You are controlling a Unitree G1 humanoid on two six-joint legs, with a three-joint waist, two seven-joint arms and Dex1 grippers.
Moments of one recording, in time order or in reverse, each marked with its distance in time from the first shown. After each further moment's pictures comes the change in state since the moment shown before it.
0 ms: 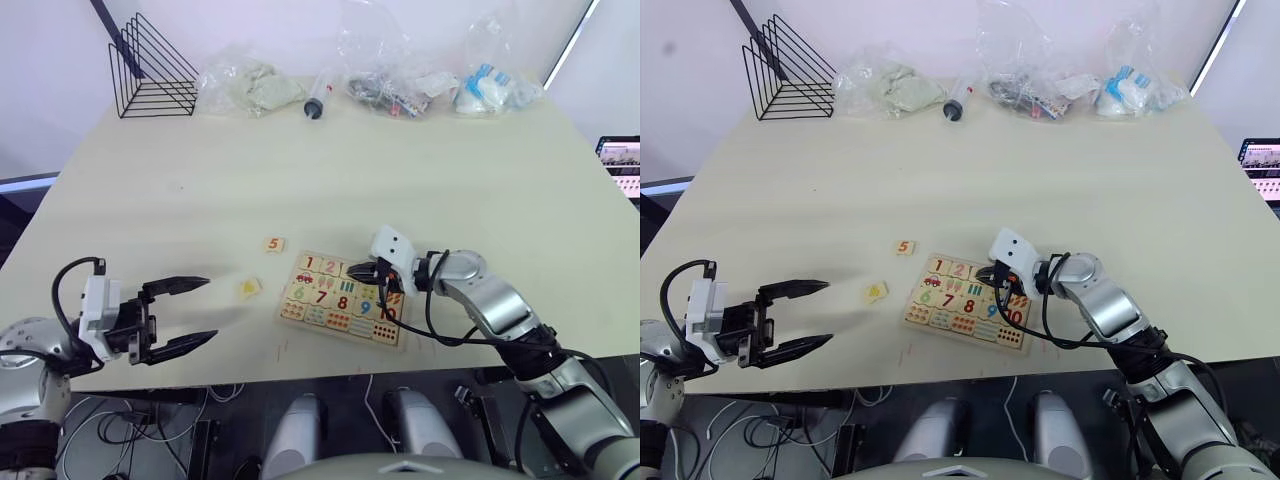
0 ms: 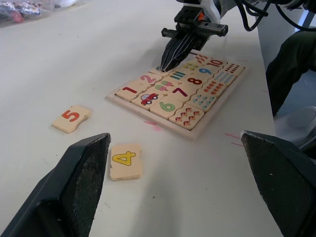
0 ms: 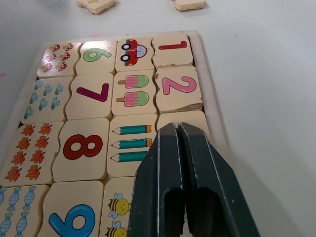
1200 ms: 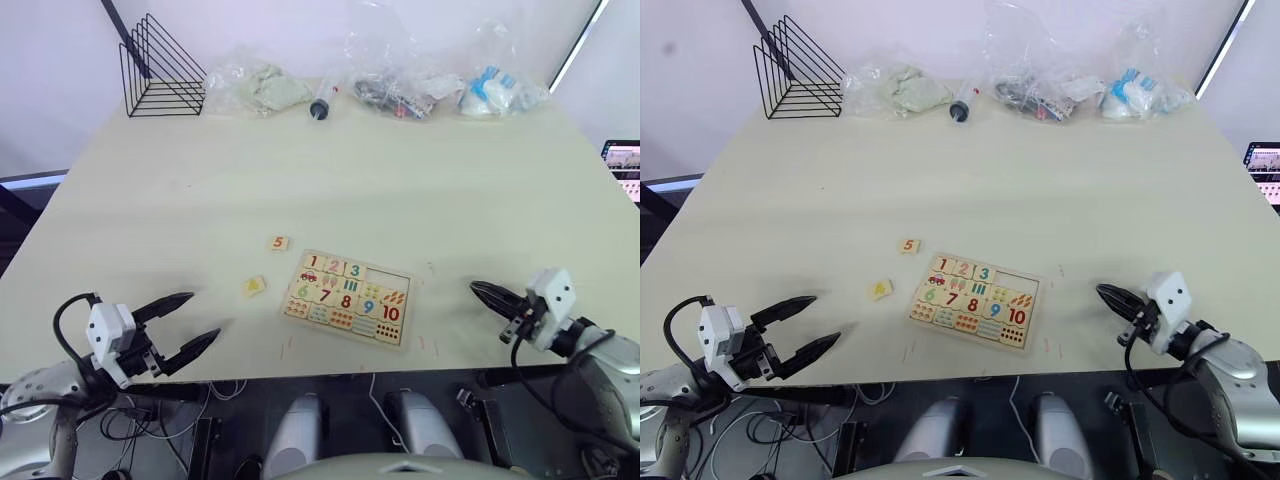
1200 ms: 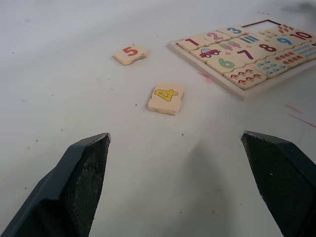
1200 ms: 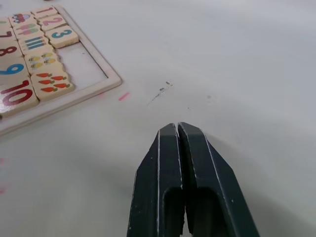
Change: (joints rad) left arm 0.222 -0.162 0.094 -0.148 0.121 0.033 0.372; right arm 0.698 -0.158 -0.655 -0.182 0.220 -0.346 -0.002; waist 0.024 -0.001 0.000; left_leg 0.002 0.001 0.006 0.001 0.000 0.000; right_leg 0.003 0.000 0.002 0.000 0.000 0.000
